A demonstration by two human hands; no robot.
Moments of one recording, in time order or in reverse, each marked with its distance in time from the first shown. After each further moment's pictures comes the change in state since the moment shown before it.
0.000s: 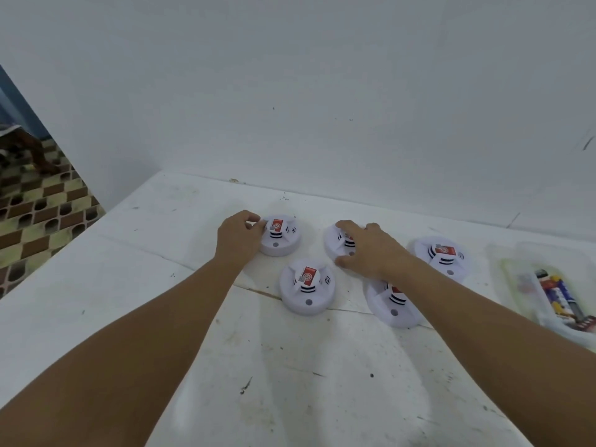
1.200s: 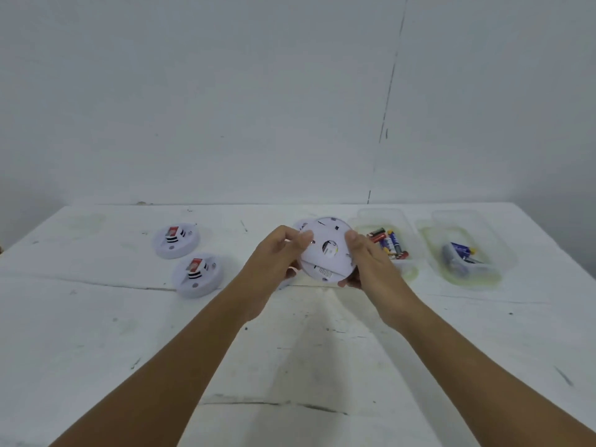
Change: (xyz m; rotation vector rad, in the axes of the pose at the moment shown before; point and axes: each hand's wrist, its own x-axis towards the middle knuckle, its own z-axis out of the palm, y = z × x) left_hand -0.232 0.155 0.106 -0.528 -0.695 0.192; right_hand -0.214 0.144 -0.015 1.129 0.365 -0.010
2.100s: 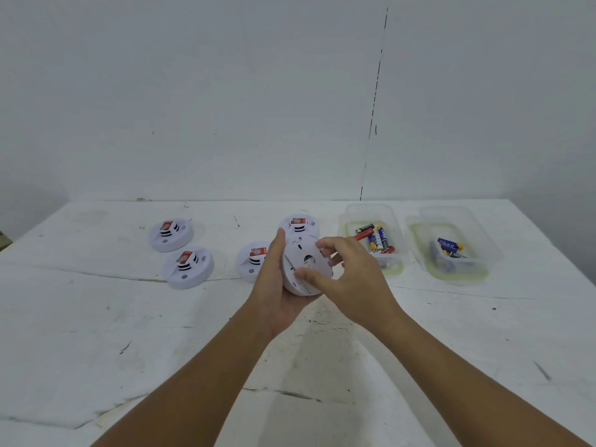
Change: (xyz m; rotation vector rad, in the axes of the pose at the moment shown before) left_hand -0.008 -0.024 0.061 -0.794 0.104 -0.300; right_hand -0.018 0.012 -0.008 -0.492 0.078 -0.354
